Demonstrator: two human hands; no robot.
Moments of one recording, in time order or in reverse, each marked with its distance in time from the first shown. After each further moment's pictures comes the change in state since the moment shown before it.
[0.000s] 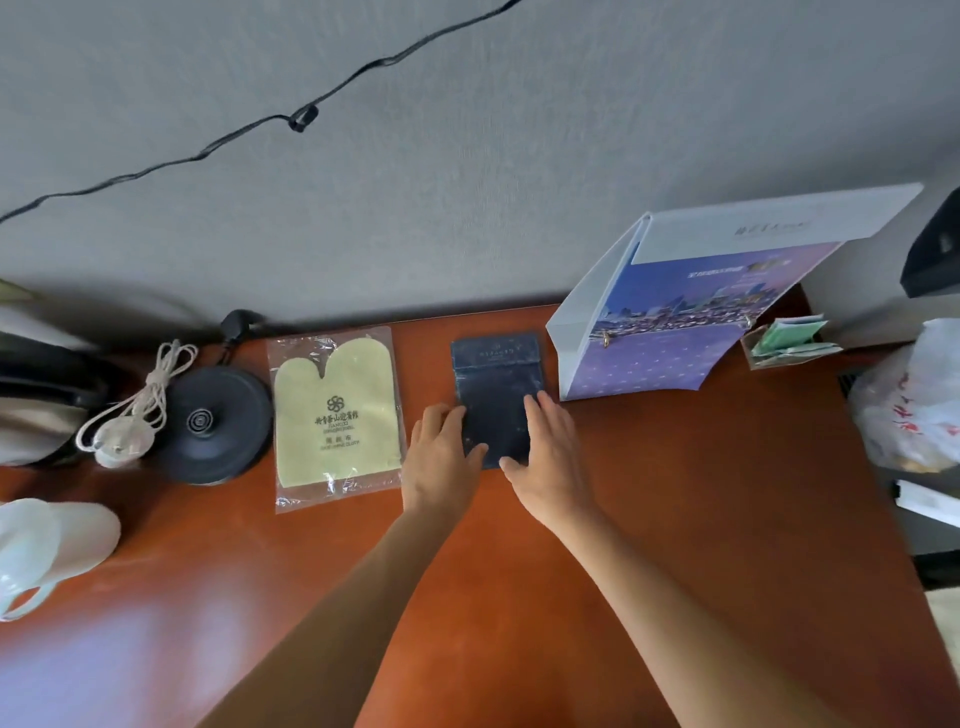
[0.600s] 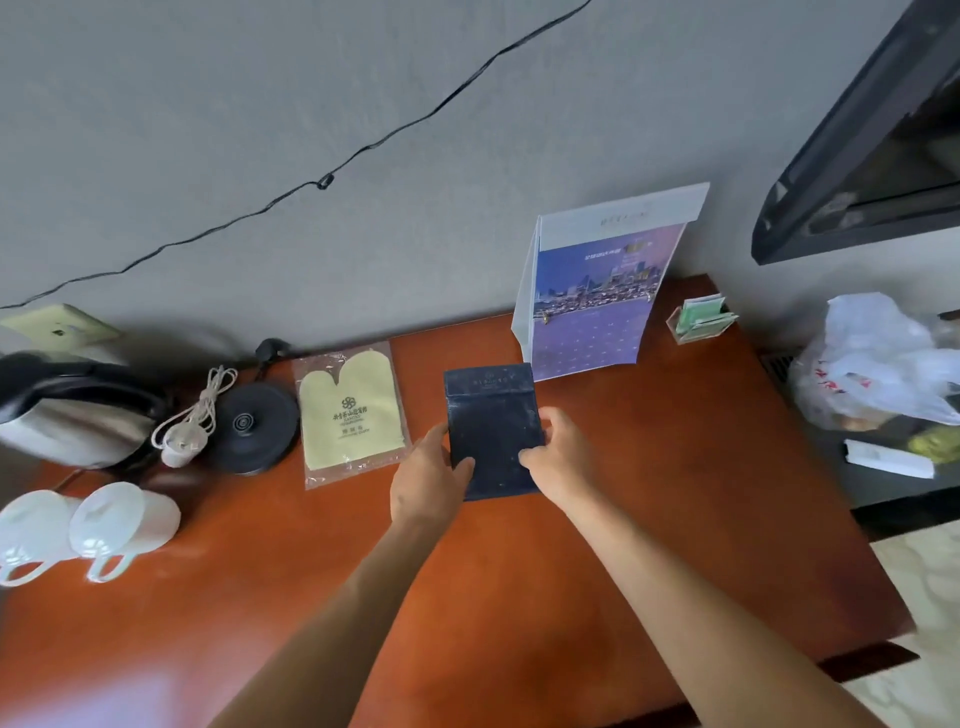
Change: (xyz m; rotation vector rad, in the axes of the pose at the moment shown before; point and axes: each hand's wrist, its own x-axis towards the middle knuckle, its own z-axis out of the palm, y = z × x) left_hand -0.104 0.031 -0.062 -0.158 -0.026 -0.071; right_hand -0.100 -0.024 -0.078 0.533 0.066 0.304
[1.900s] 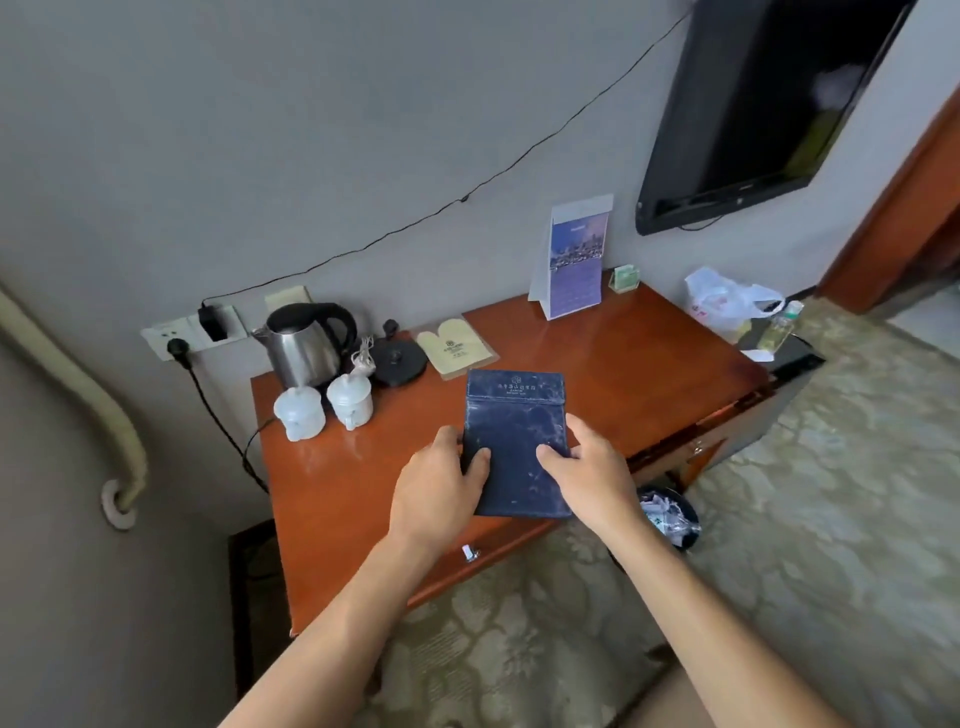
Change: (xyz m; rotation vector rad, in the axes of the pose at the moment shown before) left_hand -0.396 -0.274 -0.268 0.032 0.091 0.558; right_hand -0.546 -0.053 0.221 0.081 0.374 -0.127
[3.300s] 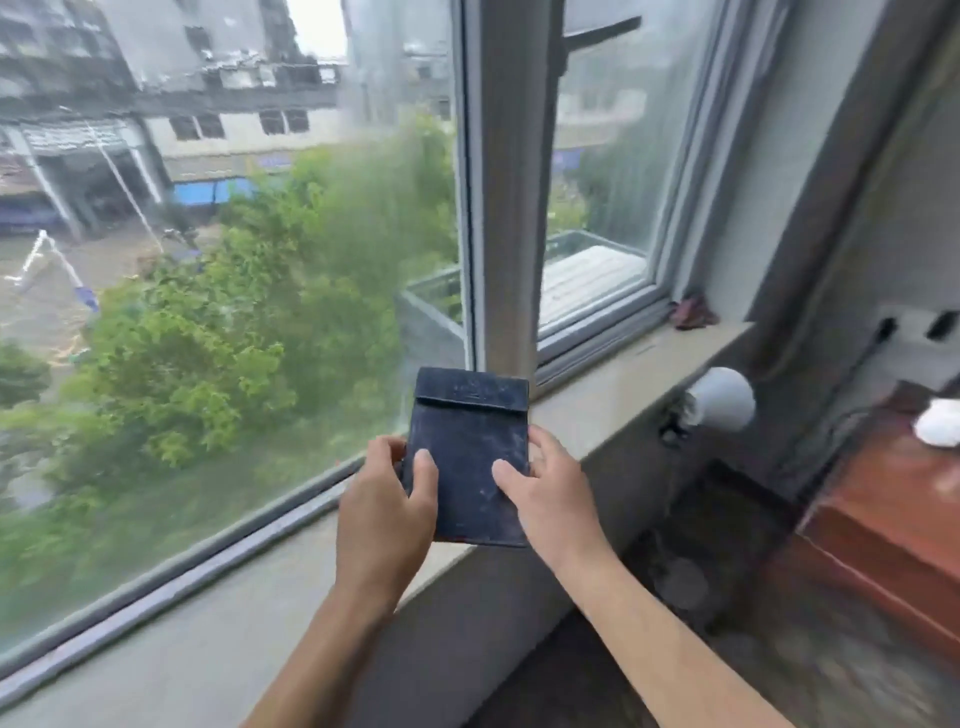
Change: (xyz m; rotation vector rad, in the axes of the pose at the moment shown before) left_hand -0.827 -0.005 -0.198 0.059 1.304 -0.987; right_hand -0.726 -0.059 0.115 0.229 -1.337 -0.627
